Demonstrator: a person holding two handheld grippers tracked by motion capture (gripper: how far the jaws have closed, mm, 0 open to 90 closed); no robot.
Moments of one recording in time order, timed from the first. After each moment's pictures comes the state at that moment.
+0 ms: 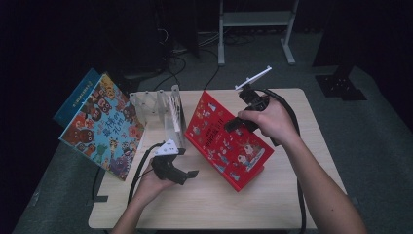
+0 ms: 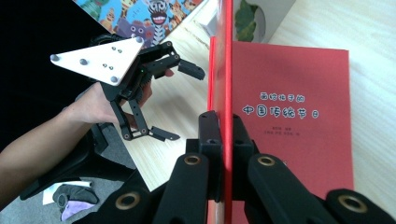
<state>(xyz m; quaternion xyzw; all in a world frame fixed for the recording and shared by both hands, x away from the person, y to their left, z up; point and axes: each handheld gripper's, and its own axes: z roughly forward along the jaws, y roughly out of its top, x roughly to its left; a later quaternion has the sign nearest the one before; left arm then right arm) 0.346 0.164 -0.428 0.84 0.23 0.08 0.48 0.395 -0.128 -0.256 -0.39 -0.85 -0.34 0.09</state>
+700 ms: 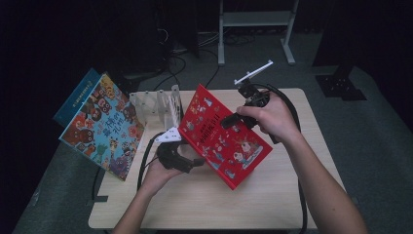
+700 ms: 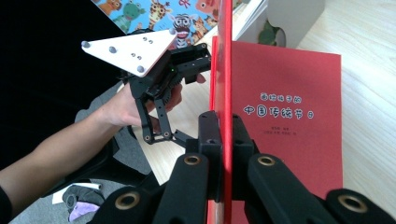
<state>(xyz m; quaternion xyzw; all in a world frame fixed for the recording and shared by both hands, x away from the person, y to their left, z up) 0.364 0.155 -0.405 0.81 0.24 0.06 0.54 0.389 -0.124 -0.239 -0.37 -0.84 -0.37 0.11</state>
